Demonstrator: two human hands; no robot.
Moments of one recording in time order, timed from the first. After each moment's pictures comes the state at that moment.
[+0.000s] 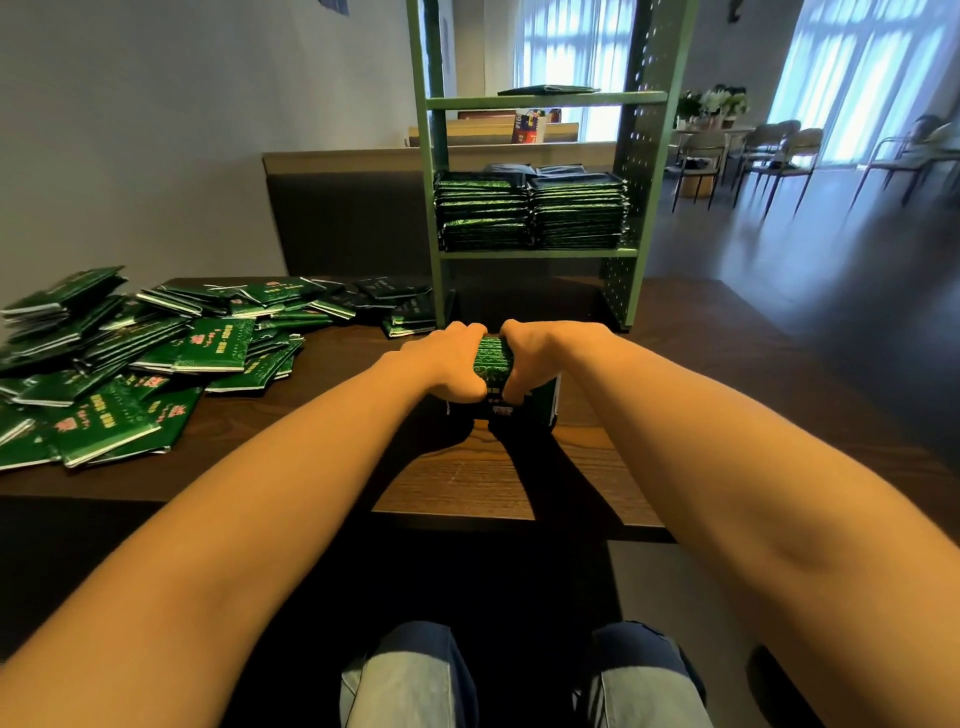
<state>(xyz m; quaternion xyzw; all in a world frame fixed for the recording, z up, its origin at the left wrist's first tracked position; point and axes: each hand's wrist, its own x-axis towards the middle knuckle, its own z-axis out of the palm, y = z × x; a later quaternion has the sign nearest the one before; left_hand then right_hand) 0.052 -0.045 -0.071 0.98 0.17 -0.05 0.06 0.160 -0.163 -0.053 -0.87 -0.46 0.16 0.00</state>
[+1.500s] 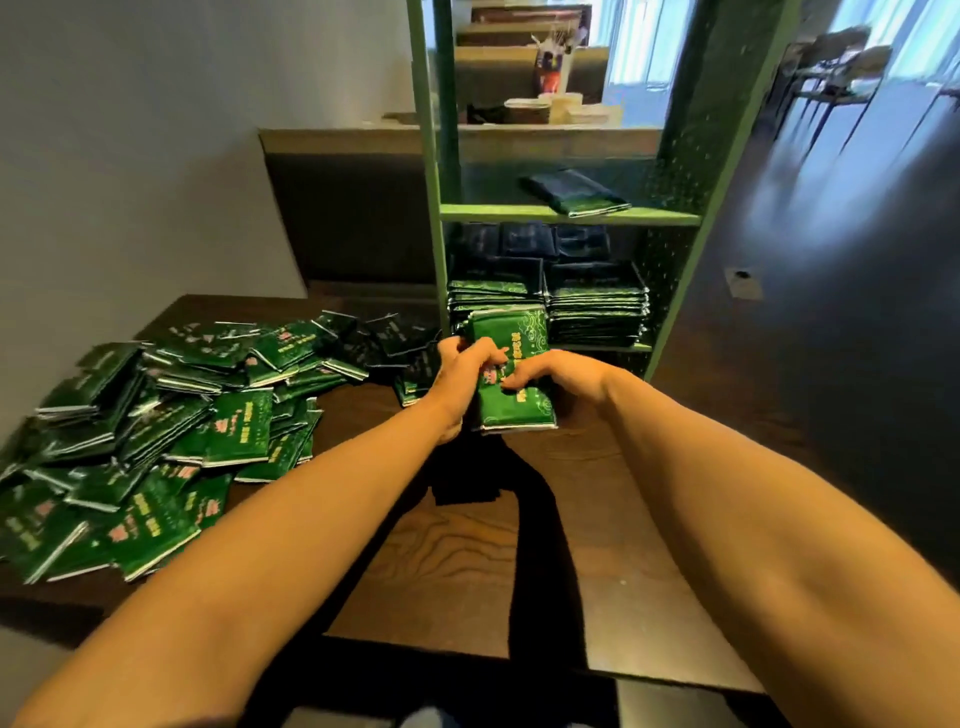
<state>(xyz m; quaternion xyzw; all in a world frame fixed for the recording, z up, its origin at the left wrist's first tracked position) 0.105 -0.036 0.026 0.59 0.32 0.20 0.71 0.212 -0.144 0.050 -0.70 -0.29 0.49 0.42</state>
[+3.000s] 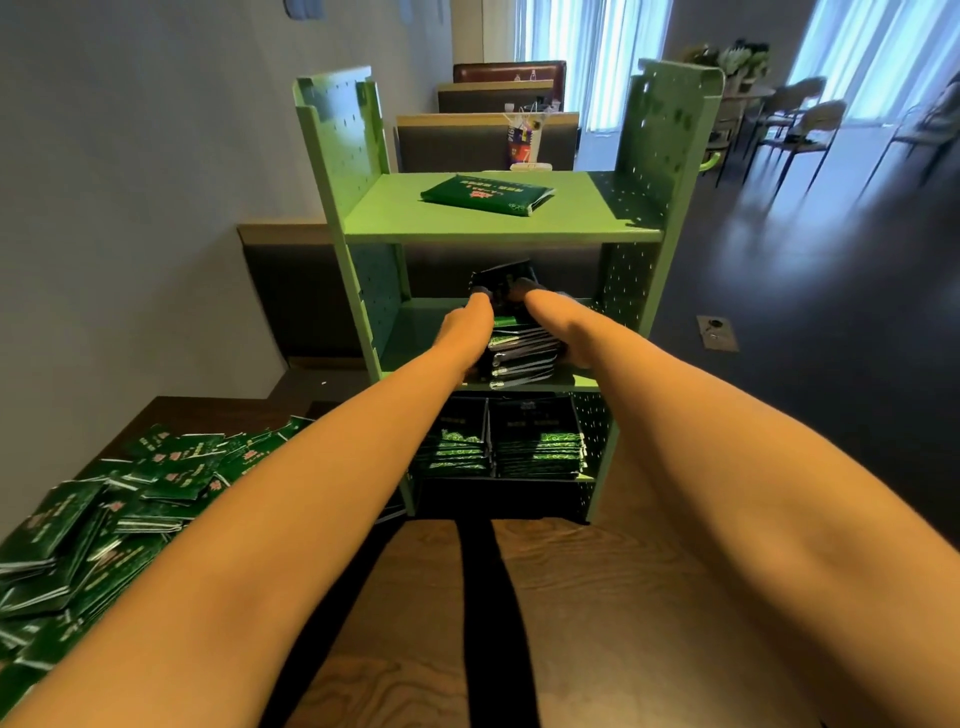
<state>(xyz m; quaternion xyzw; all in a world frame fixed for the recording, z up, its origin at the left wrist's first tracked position) 0.254 -0.030 0.240 0.70 0.42 0.16 0.56 0.348 -0.103 0.236 -0.79 -0.20 0.30 0.50</state>
